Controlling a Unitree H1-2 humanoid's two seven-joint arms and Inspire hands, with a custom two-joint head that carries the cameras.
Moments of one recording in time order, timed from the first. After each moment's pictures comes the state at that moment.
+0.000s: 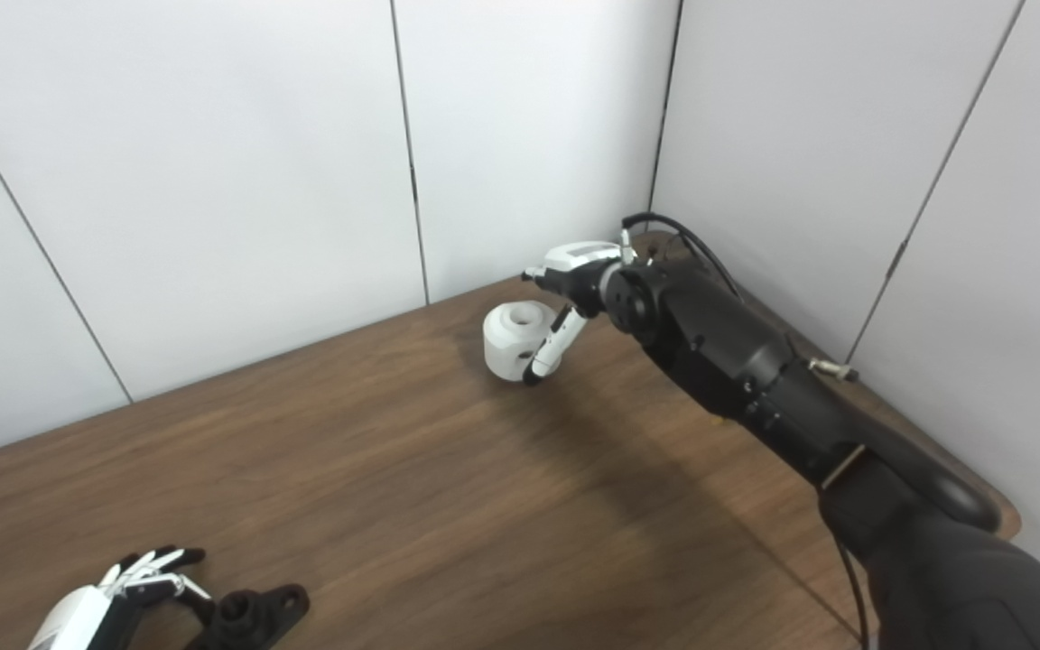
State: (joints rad) left arm -0.14 0.28 -0.33 -0.10 0.65 0.02 -0.21; right arm -0.63 -0.78 0.32 0.12 -0.81 0.43 0.67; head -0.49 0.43
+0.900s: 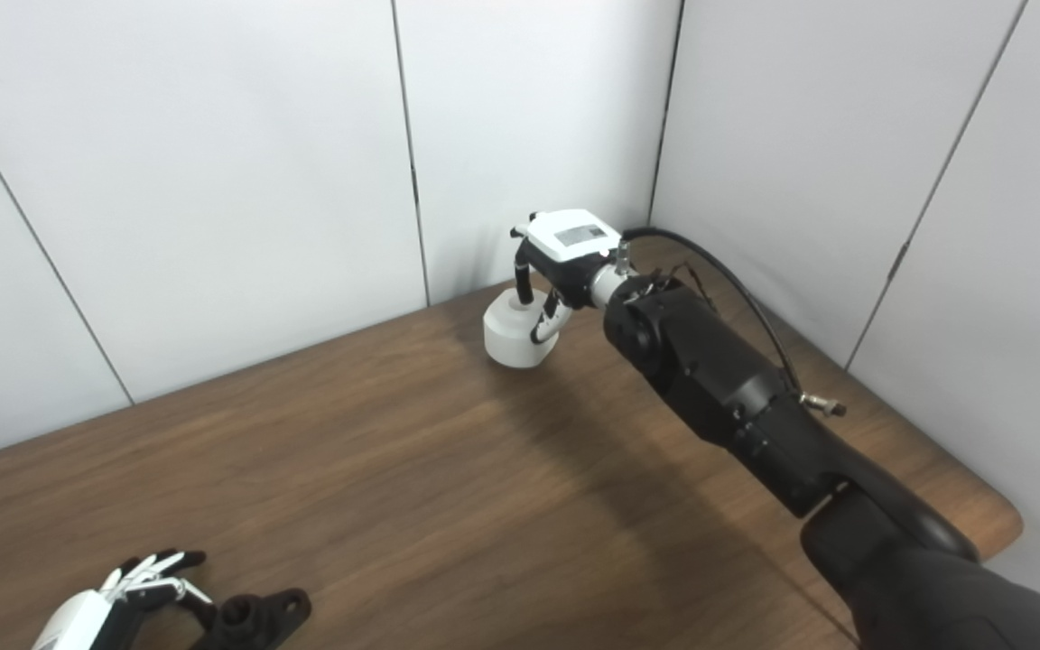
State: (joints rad) left arm -0.14 0.28 -0.33 -0.11 0.63 0.04 -0.21; right arm -0.56 -0.72 0.22 0.17 -0.83 0.22 0.27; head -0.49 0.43
